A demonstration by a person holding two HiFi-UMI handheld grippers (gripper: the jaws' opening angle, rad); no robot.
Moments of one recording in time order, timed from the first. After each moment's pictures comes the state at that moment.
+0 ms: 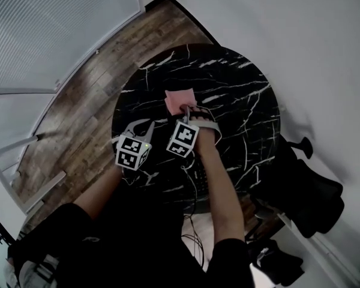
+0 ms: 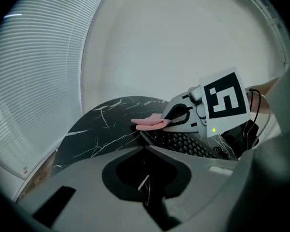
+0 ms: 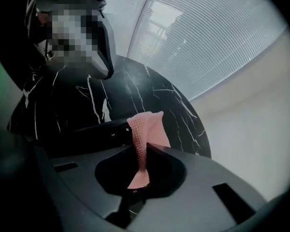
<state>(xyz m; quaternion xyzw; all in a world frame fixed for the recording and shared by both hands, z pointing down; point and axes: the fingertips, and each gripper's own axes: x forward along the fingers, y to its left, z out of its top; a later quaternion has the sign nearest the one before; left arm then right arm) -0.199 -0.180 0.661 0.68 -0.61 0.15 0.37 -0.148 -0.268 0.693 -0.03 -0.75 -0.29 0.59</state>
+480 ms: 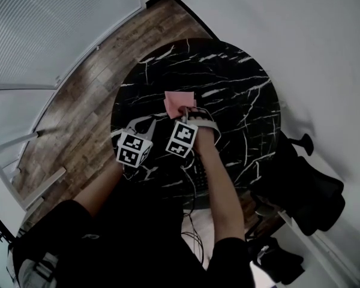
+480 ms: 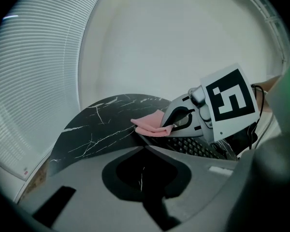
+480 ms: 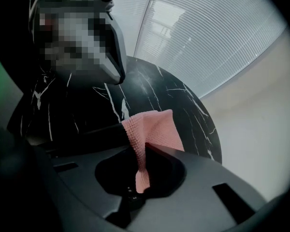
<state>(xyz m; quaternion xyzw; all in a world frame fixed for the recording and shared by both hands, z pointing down) -0.181 -0.173 0.663 0.69 -0.60 0.16 0.36 -0.129 -0.239 0.701 -0.06 -0.75 -0.27 0.60</state>
